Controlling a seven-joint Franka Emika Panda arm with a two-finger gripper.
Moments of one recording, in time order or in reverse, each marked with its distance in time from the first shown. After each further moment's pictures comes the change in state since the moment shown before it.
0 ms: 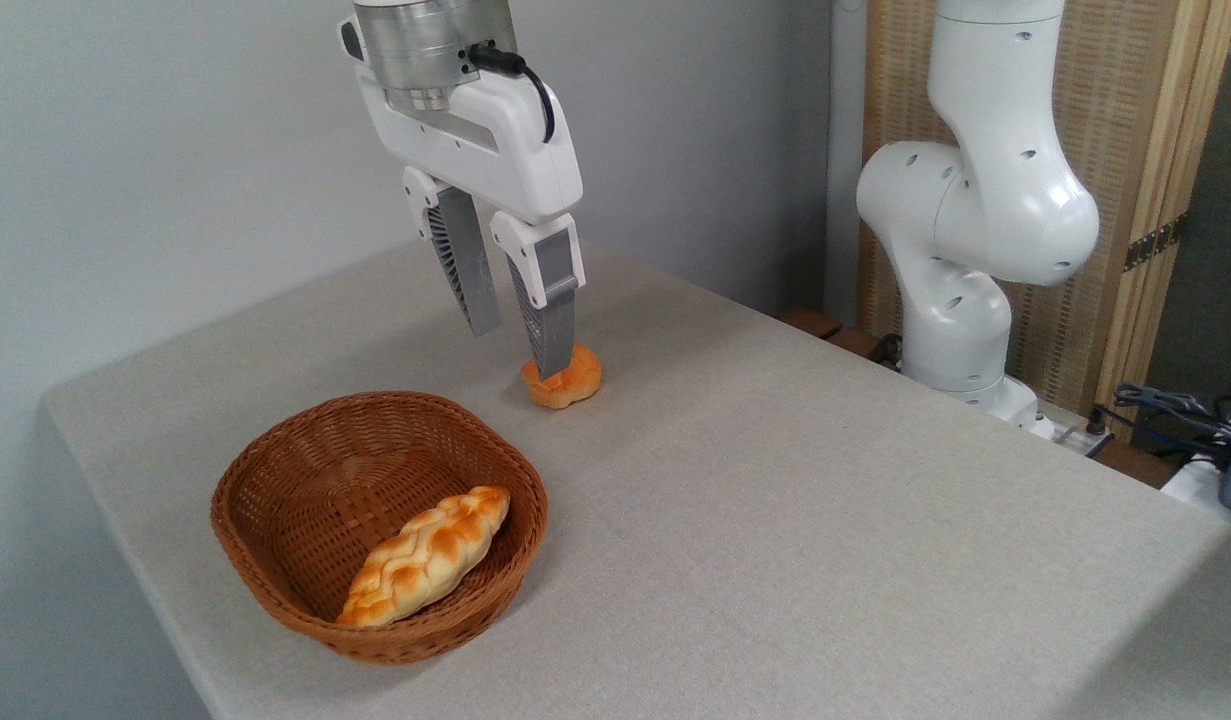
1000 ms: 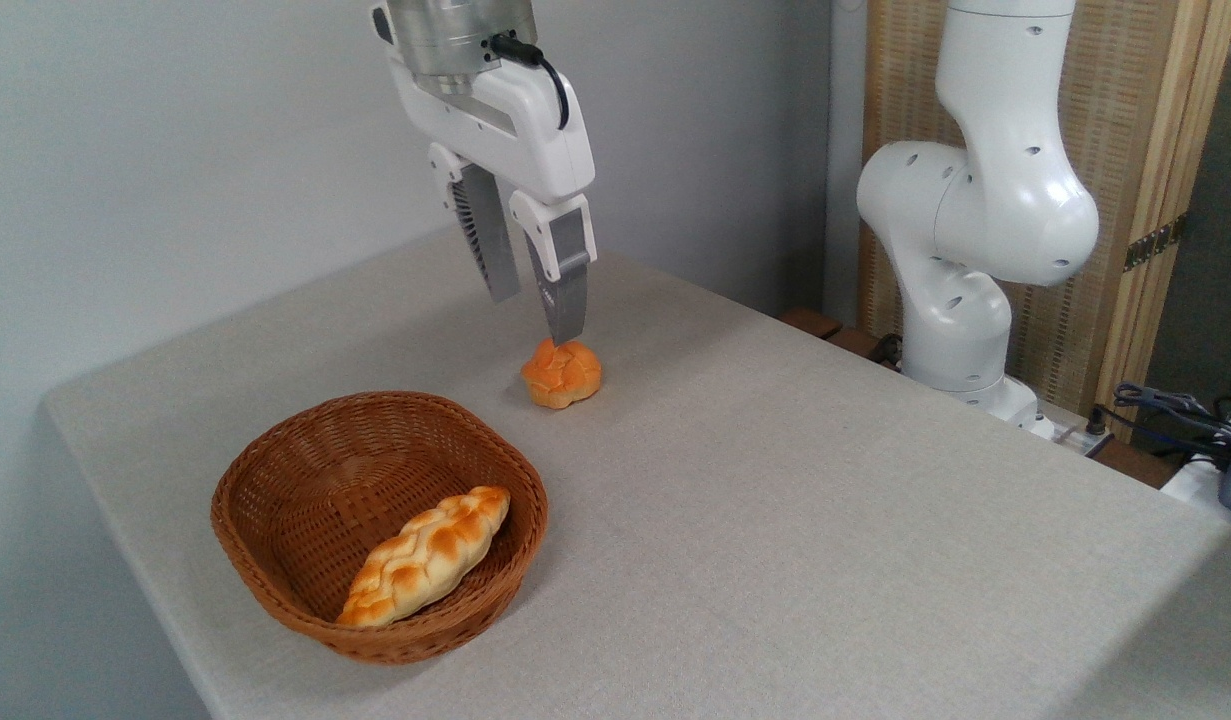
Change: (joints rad) arm -0.017 -0.112 -0.048 -0.138 -0.053 0.000 0.001
